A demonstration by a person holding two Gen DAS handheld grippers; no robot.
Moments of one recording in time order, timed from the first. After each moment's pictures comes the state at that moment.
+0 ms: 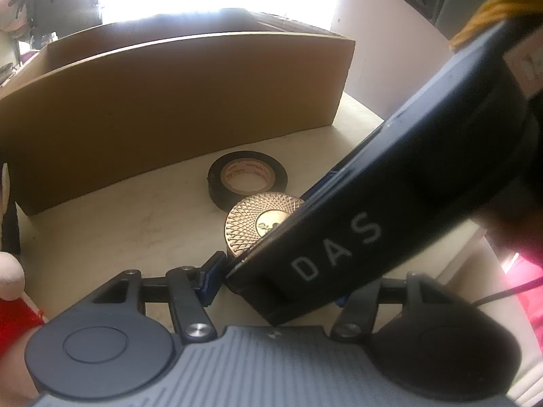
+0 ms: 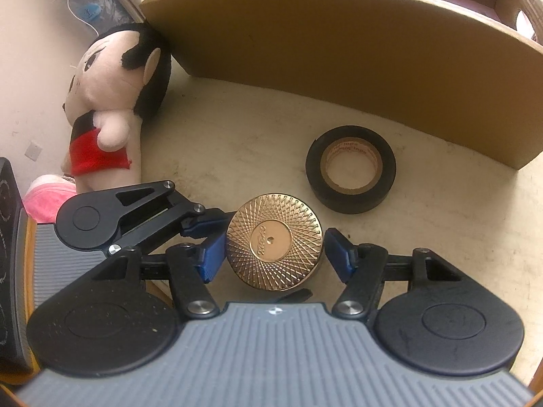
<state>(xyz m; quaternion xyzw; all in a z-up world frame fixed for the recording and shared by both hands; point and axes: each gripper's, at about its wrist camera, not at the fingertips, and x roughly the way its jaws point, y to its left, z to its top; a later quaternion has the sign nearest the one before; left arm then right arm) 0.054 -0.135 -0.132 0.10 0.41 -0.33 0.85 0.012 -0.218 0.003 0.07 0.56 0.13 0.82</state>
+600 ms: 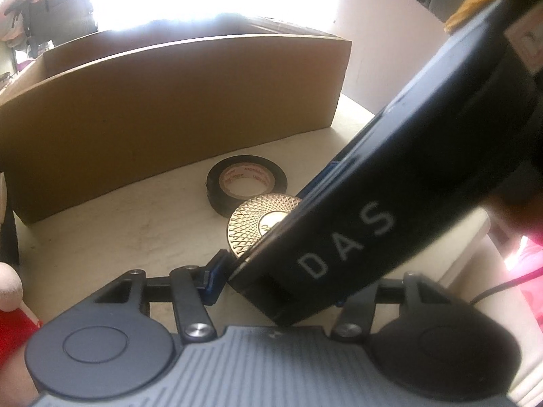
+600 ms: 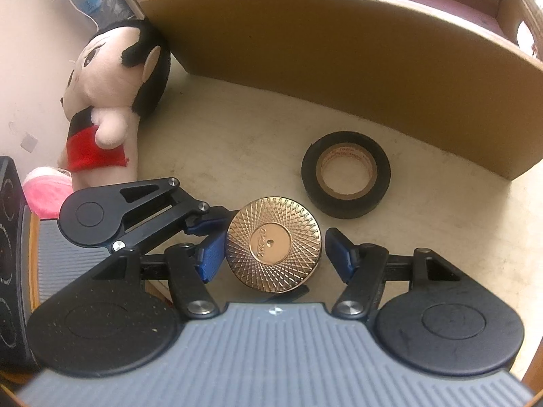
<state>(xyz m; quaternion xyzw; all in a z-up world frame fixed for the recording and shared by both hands) 0.063 -0.134 -0.133 0.10 0.40 -0.33 0.85 0.013 -0.213 0.007 0.05 0.56 0.13 0.82</state>
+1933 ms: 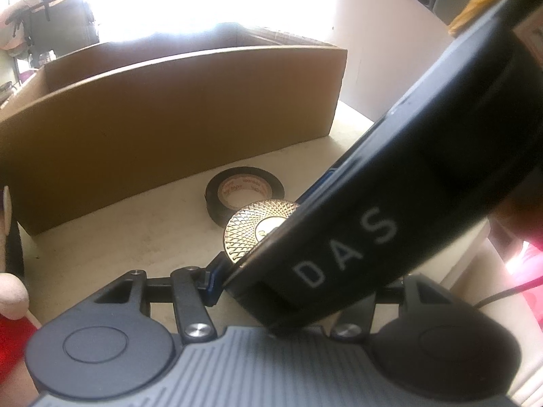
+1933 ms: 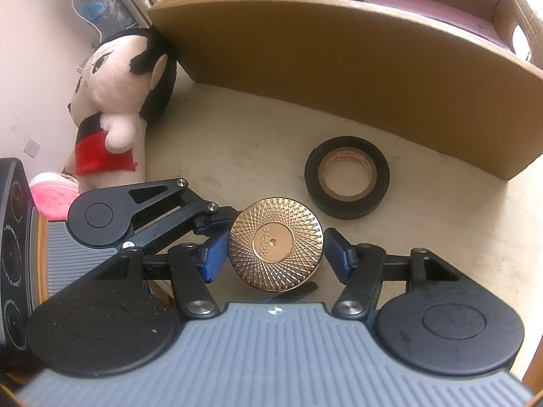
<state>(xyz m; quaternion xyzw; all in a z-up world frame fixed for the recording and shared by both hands) 0.090 -0.114 -0.126 0.11 0.38 -0.33 0.86 0.000 -0.208 0.011 0.06 0.54 0.12 0.83</state>
